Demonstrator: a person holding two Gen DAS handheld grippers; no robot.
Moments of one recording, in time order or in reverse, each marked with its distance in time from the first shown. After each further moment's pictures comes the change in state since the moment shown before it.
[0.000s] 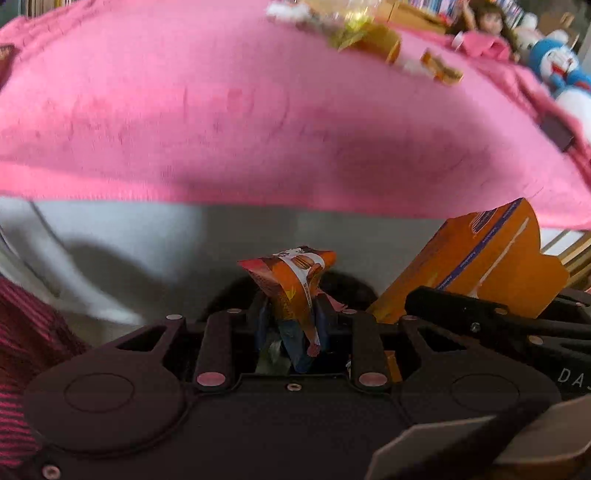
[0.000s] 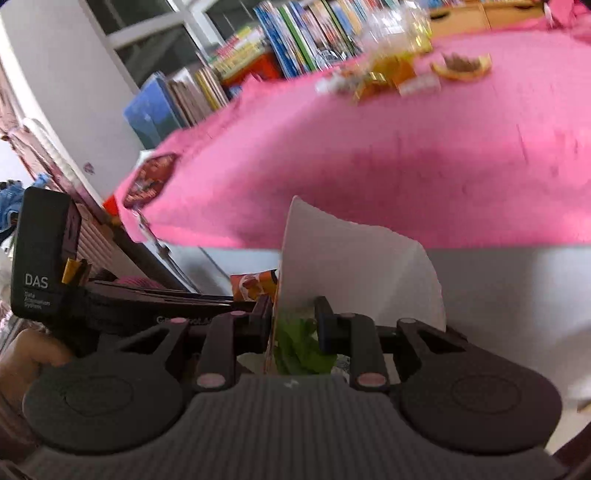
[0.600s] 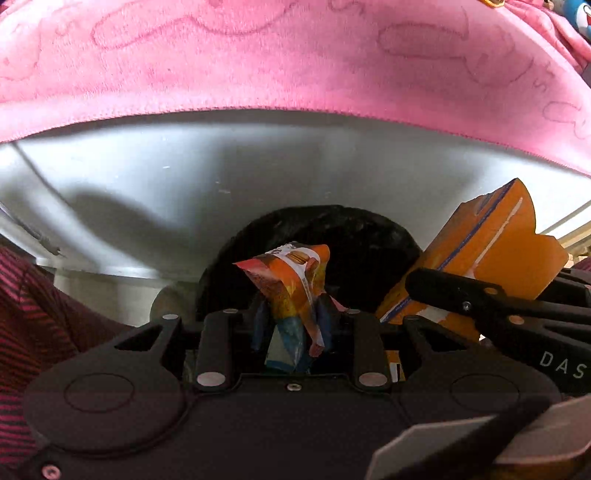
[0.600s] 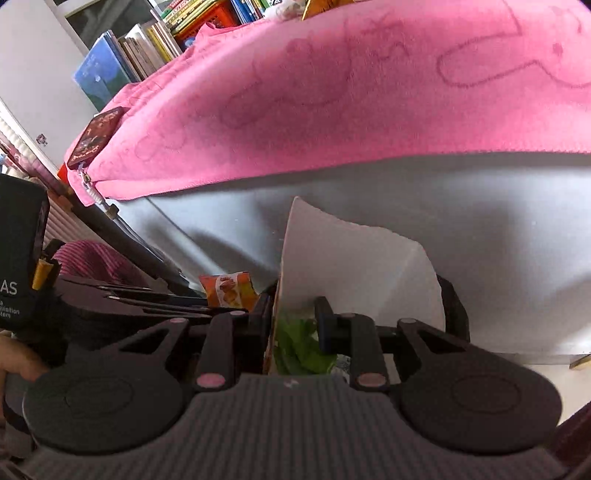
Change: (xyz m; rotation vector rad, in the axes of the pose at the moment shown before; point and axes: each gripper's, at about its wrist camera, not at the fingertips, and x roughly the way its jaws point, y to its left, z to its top) left arm 0.055 -0.001 -0.013 0.007 0.162 0.072; right arm 0.039 -0.022 -0.025 0.066 0.134 -0.076
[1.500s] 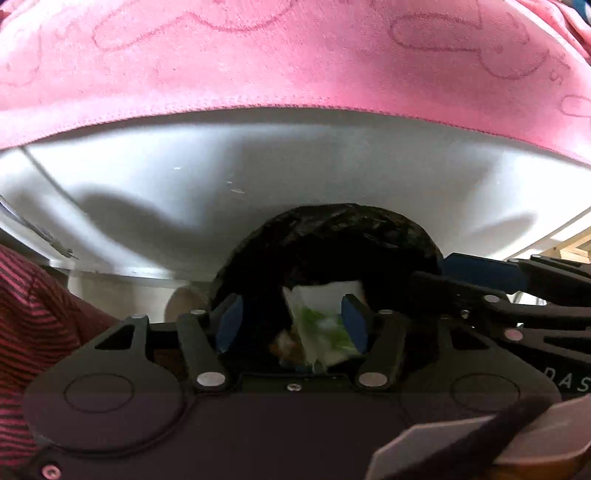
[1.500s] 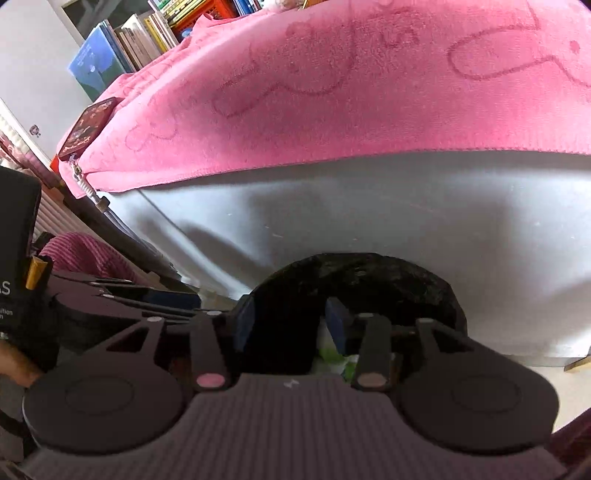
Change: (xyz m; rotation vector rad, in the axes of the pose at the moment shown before) left arm -0.002 -0.007 0.000 0.012 -0.006 0.059; right arm 0.010 0.007 0.005 -0.020 0.008 -0.027
